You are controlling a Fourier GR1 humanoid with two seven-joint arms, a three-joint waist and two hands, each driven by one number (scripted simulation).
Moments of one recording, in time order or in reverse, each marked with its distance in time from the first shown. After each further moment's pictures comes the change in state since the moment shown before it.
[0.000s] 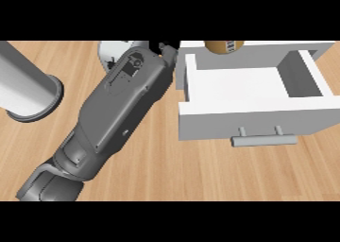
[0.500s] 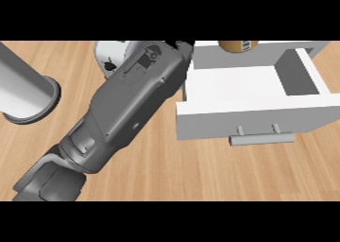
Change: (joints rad) left arm -0.121 0.000 -0.114 0.163 0.183 0.045 -0.074; right arm -0.019 -0.002 -0.006 0.008 -0.001 0.013 0.008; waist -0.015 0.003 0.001
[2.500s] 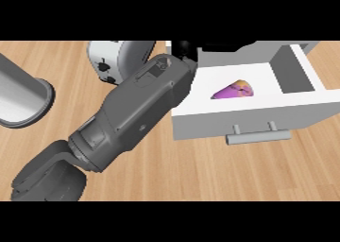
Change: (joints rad) left arm -0.039 0.000 -0.316 0.184 0.390 0.156 -0.203; right arm -0.127 -0.067 -0.002 -0.051 0.141 0.022 -0.052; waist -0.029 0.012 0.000
